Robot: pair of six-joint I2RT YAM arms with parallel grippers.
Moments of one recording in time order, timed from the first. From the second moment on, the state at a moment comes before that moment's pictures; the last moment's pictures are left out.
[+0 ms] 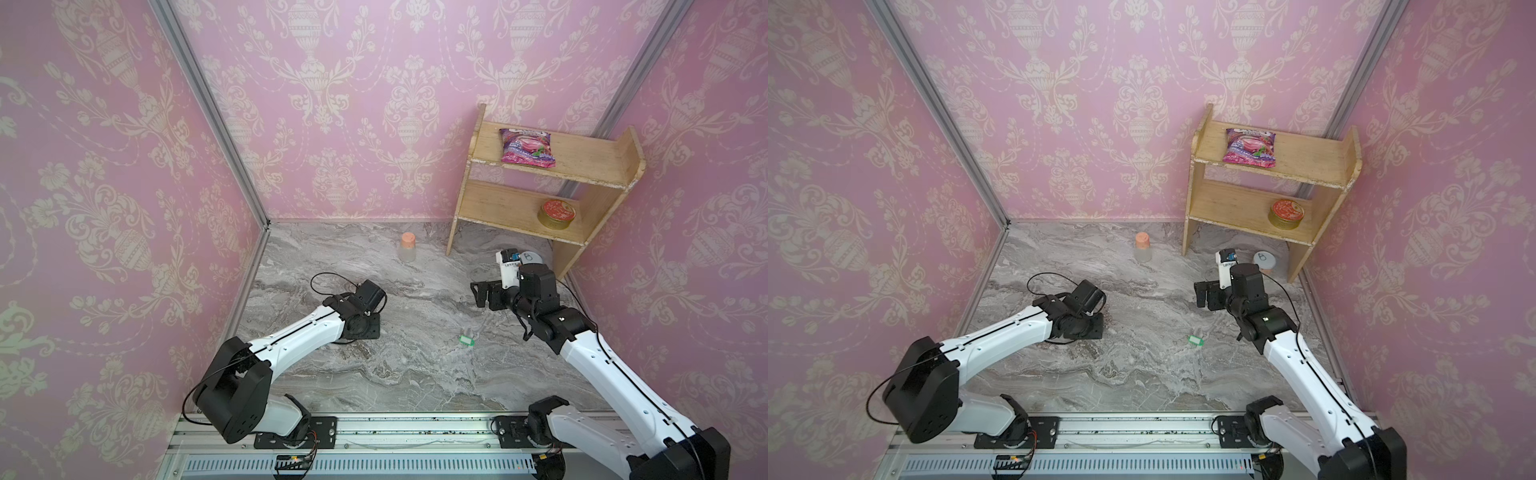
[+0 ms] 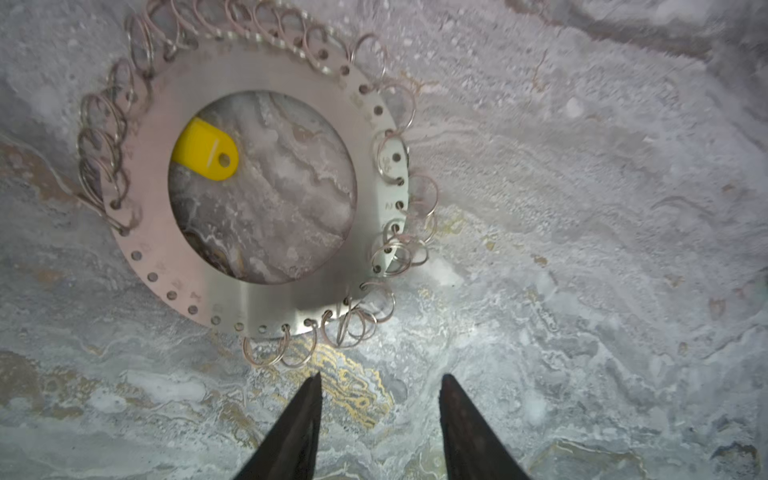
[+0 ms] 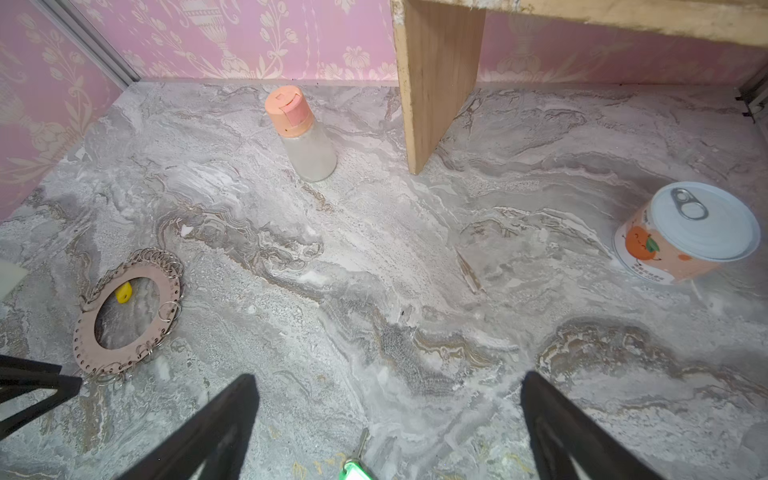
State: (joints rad) left arm -0.64 1.42 0.88 -0.71 -0.08 -0.66; right arm 0.28 1.00 0.81 -0.39 -0.01 0.16
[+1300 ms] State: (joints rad) left arm -0.65 1.52 0.83 -0.59 -0.17 -0.66; right arm 0.30 1.00 0.81 -0.38 -0.02 0.16
